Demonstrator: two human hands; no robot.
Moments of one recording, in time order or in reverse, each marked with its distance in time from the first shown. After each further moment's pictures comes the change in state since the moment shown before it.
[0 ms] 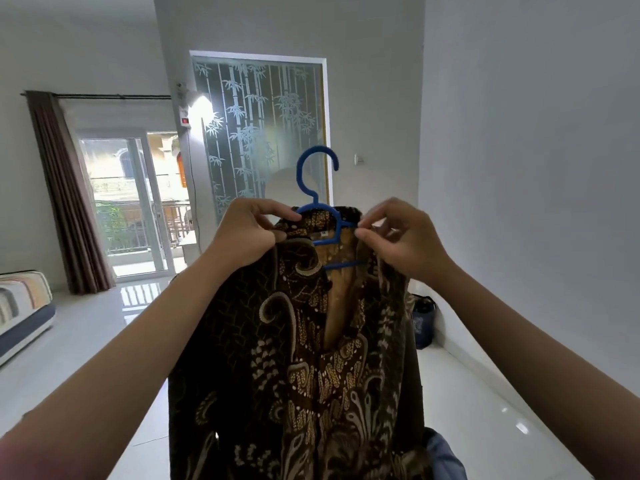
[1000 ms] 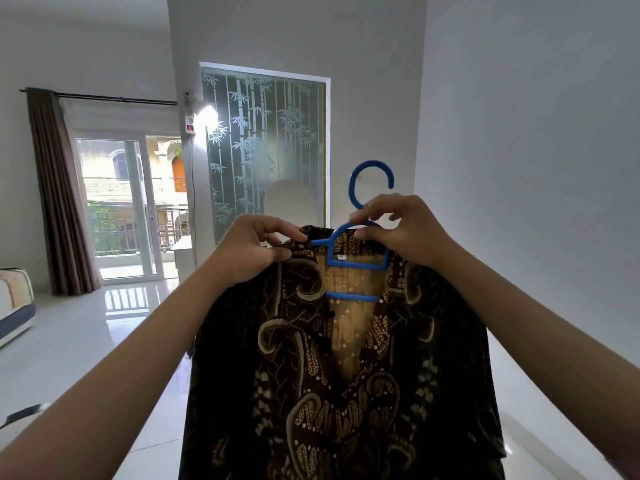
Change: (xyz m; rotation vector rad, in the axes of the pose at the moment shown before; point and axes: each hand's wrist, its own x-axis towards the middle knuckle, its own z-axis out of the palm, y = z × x) left_hand -0.019 -0.010 -0.027 -0.124 -0.120 0.040; right_hand 0.035 -0.046 -0.012 -0.152 -0.182 0.013
